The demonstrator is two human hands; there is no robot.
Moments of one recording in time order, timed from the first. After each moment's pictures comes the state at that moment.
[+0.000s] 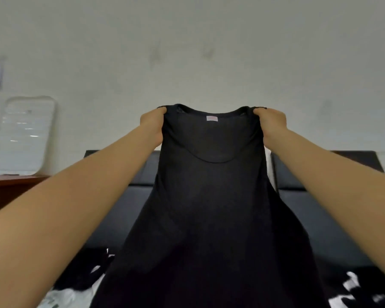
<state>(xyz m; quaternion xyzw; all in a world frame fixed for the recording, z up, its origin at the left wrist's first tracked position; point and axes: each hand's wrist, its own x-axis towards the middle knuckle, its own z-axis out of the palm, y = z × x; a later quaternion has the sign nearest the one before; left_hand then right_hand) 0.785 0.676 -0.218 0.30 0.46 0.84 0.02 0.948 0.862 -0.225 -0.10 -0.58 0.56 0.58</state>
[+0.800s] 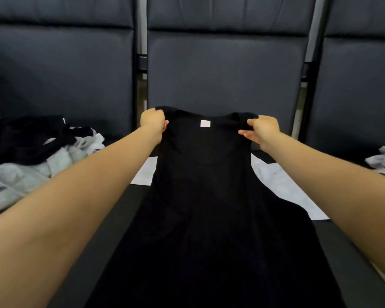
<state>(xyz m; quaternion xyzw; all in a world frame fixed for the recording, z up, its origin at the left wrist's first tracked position) 0.624 0.832 -0.591 0.06 0.65 0.75 0.14 0.794 1.018 -0.596 -0.38 -0.58 0.63 0.34</state>
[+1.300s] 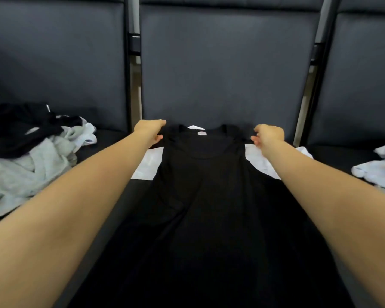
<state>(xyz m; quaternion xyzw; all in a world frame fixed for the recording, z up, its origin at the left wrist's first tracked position) 0.586 0.840 -0.653 0.06 0.74 0.64 0.19 0.785 1.045 -0.655 -0.48 -0.53 0.60 0.36</state>
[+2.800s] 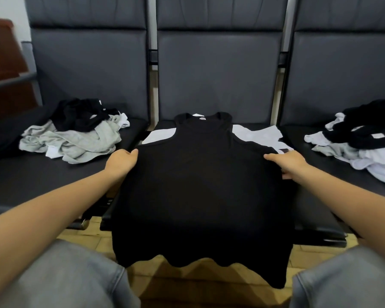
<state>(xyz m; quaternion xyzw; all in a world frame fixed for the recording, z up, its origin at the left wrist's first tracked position) 0.703 0.615 -0.682 0.18 0.92 0.33 0.03 1.005 0.913 -0.657 -0.51 -0.70 0.46 0.19</state>
